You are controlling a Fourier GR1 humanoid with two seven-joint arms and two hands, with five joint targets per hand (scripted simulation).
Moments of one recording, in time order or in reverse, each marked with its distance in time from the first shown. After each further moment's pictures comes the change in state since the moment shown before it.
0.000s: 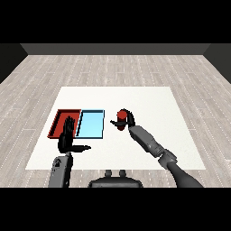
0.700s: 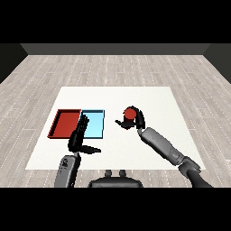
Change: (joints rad) left arm -0.018 -0.033 -0.190 -0.109 -0.020 0.024 0.230; right arm 0.182 -0.283 0.008 -0.665 0.176 -0.194 0.213
